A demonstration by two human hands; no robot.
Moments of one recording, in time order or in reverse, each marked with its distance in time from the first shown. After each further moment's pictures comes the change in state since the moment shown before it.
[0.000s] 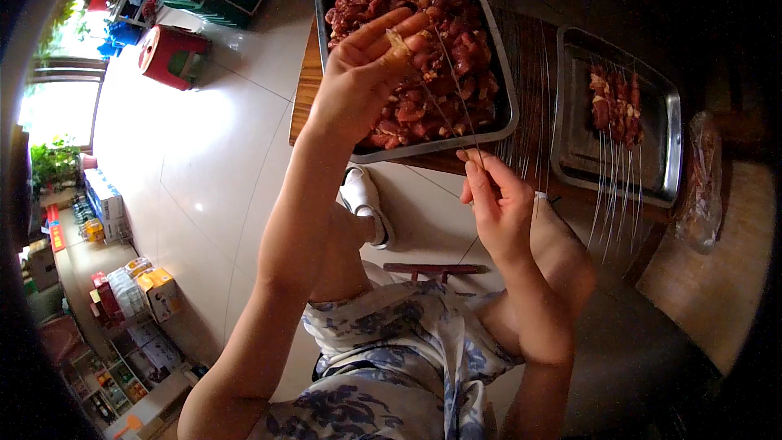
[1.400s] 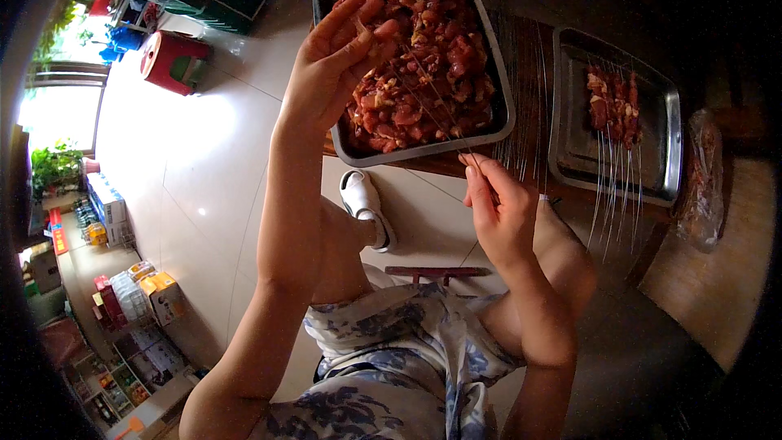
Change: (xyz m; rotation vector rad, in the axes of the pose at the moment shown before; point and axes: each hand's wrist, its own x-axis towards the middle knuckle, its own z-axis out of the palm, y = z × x) left_hand 0.007 0.024 -0.022 0.102 0.027 0.058; right_hand 0.001 -0.003 -0.004 -0.184 0.023 -0.190
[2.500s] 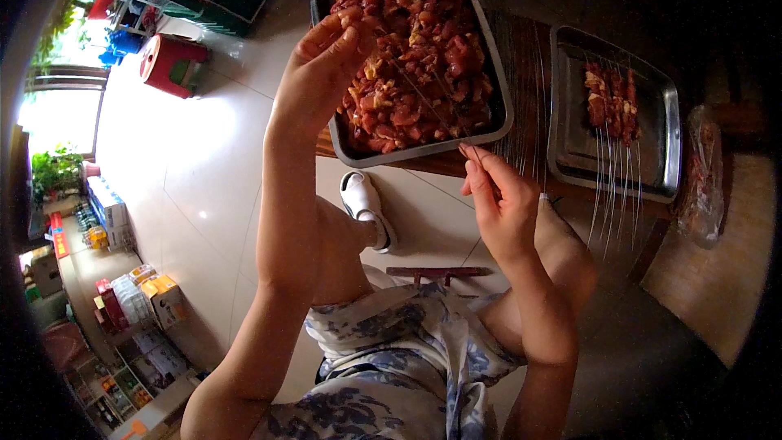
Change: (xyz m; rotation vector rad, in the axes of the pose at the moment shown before) left_hand -0.001 0.002 -0.011 0.006 0.004 -0.032; right_hand 0.004 -0.002 -0.002 0.005 0.003 0.012
